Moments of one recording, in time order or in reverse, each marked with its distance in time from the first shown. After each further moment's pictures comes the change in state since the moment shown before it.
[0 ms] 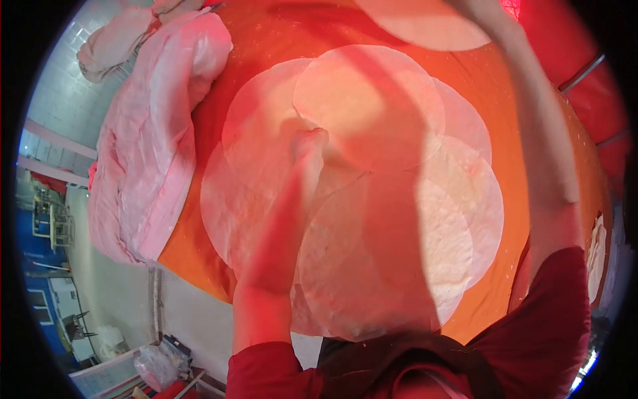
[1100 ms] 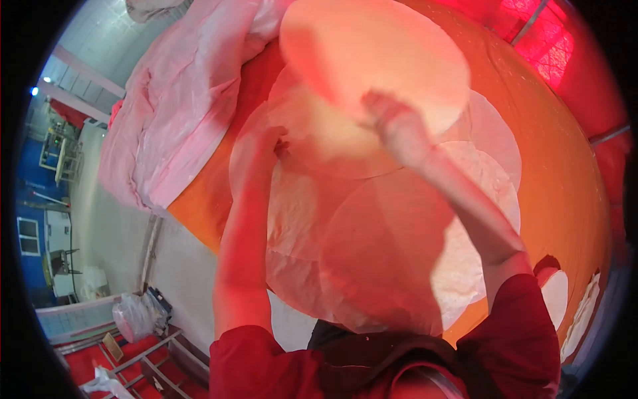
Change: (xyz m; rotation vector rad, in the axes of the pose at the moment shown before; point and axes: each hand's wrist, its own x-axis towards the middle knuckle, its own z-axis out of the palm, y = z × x) left_hand 0.001 -0.037 -0.187 0.242 0.092 0.230; right_hand -0.120 -0.243 0.041 1.058 0.022 -0.057
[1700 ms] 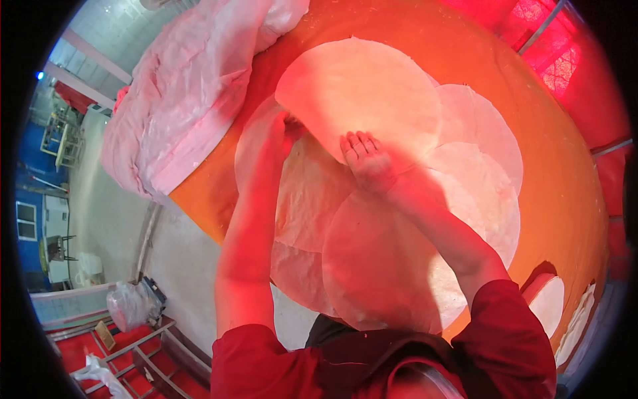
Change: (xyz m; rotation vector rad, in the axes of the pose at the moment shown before) left_hand -0.004 0.031 0.023 -0.862 -0.179 -0.205; right_hand -0.051 -0.066 0.052 -0.386 -0.194 -0.033
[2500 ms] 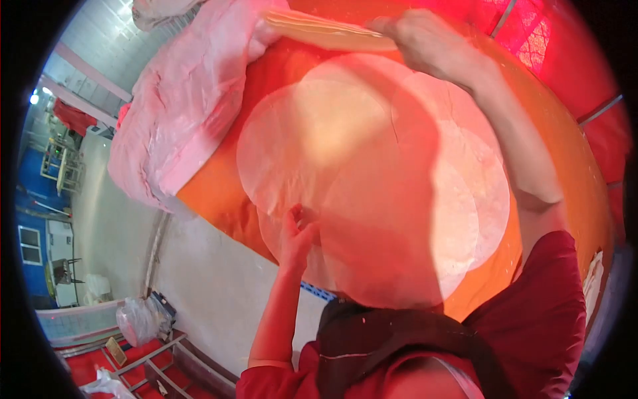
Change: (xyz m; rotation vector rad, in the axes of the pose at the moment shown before) left_hand -0.223 -0.082 -0.008 0.484 0.119 0.129; right_hand 0.108 0.098 -0.220 0.018 -0.057 -0.193
